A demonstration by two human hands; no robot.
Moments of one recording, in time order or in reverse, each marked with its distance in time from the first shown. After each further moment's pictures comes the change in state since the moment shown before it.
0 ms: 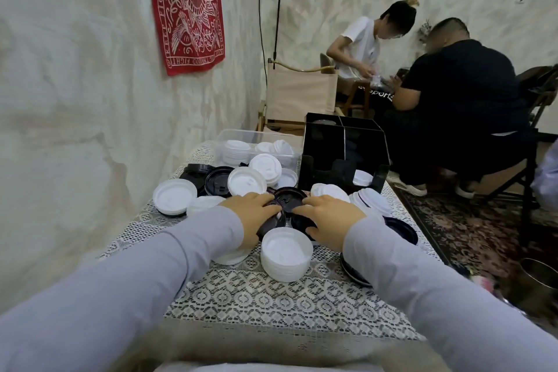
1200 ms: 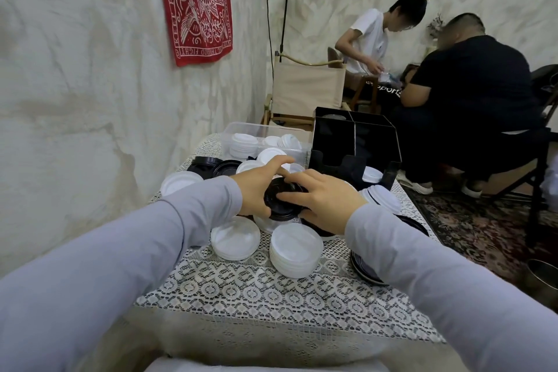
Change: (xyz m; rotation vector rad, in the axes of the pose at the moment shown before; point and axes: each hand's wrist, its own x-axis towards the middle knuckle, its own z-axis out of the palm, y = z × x) left_hand -0.001 -0.021 -0.030 -0.670 0.134 0.007; right_hand 0.020 -0.006 -0.011 -0.086 0.535 -0.478
